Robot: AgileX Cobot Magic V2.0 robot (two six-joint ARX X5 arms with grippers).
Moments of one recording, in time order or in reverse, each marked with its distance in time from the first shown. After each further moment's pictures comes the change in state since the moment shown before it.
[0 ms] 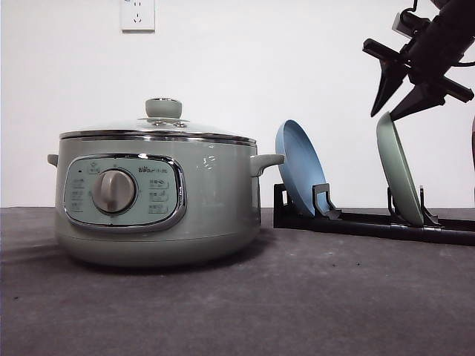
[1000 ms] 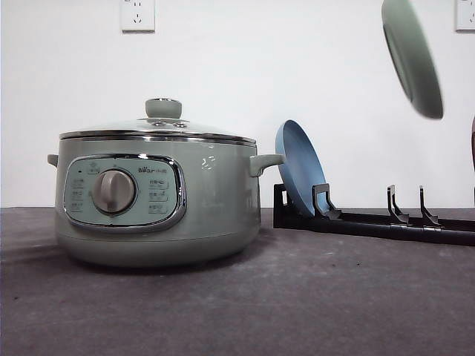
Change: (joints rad) left_arx 0.000 0.000 0.000 -0.042 0.000 0.003; right_arx -0.046 -0.367 0.007 -0.100 -0.260 0.122
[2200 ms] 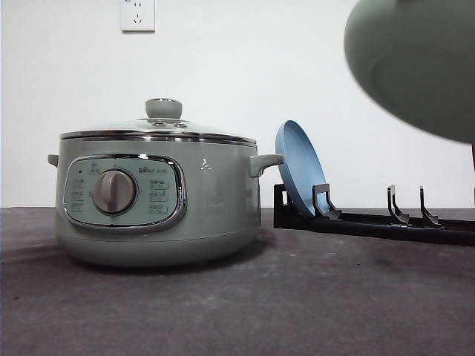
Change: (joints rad) left_arx 0.000 0.000 0.000 0.000 0.000 0.000; right_arx 0.883 -0.331 -0.305 -0.544 0.737 -0.221
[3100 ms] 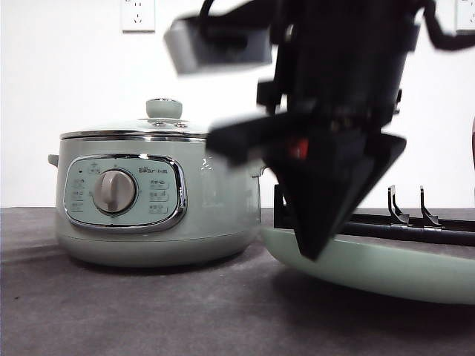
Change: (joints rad) left_arx 0.000 0.000 0.000 0.000 0.000 0.004; right_arx 0.291 0.494 -0.199 0.295 0.237 0.127
